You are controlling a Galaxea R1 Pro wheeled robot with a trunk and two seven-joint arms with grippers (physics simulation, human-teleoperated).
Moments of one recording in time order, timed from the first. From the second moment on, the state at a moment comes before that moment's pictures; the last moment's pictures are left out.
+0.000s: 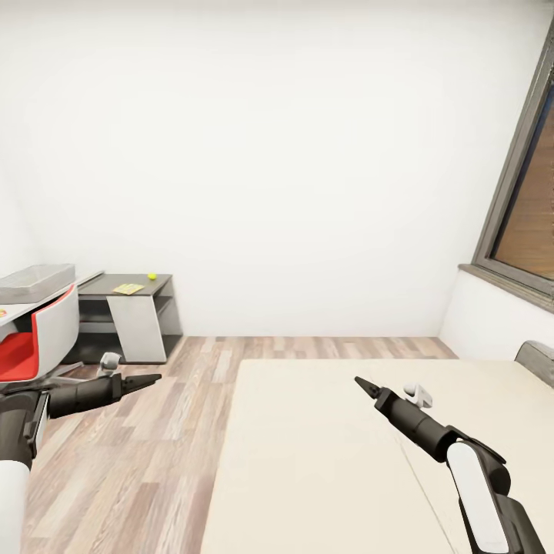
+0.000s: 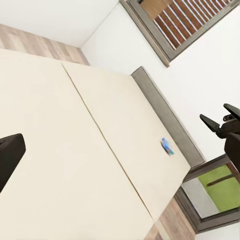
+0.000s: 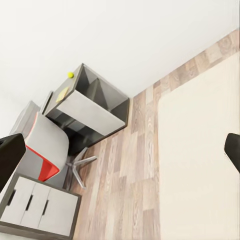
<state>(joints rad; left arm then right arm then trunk) -0.71 0.31 0.52 -0.83 -0.32 0.76 -1.56 -0.25 -0.01 -0.24 -1.54 -0.71 0.75 0.19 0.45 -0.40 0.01</state>
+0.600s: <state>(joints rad) -0.71 0.31 0.52 -0.83 -0.32 0.76 -1.56 -0.25 -0.01 -0.24 -1.54 -0.71 0.75 0.19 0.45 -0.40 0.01</state>
